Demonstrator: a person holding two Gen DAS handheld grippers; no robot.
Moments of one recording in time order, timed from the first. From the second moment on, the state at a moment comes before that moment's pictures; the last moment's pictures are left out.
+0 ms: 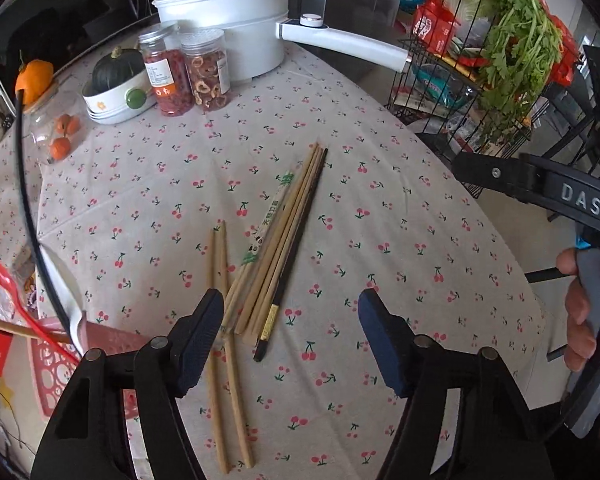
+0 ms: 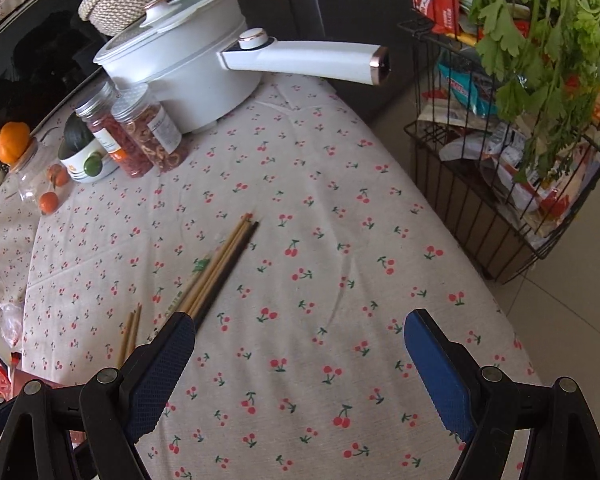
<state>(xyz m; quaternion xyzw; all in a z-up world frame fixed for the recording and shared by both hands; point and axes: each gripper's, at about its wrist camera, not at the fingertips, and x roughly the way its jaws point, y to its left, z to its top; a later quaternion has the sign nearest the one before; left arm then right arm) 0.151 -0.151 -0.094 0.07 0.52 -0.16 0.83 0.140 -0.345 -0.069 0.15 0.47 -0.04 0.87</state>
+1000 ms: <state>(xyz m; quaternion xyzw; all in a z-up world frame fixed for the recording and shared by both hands) 0.283 -0.187 -0.182 0.07 0.57 -0.11 0.81 0.157 -0.363 -0.081 0.16 0.50 -0.03 0.85</state>
